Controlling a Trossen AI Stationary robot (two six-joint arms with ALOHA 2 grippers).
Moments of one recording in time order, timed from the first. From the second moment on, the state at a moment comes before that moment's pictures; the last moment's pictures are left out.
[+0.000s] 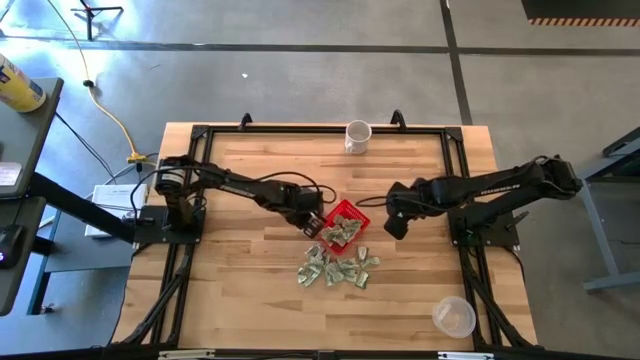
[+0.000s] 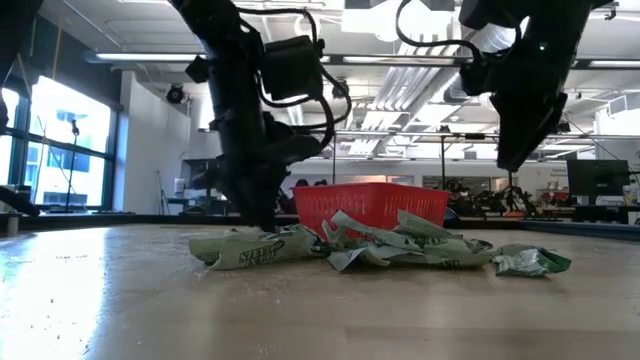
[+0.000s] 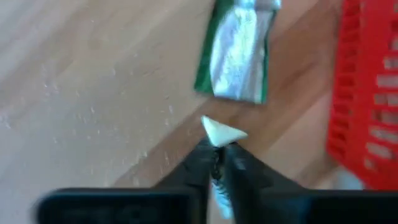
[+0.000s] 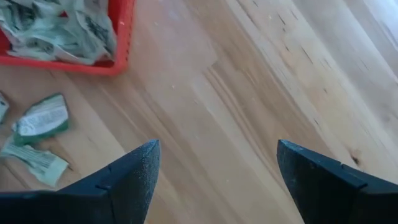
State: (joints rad) left arm 0.04 1.85 1.13 -0.53 -0.05 -0.79; right arm 0.06 1.25 0.83 -0.89 0.24 0.70
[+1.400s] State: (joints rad) left arm 0.01 1.58 1.41 -0.93 -0.05 -0.32; right arm 0.40 1.69 0.83 -0.38 0.09 0.45
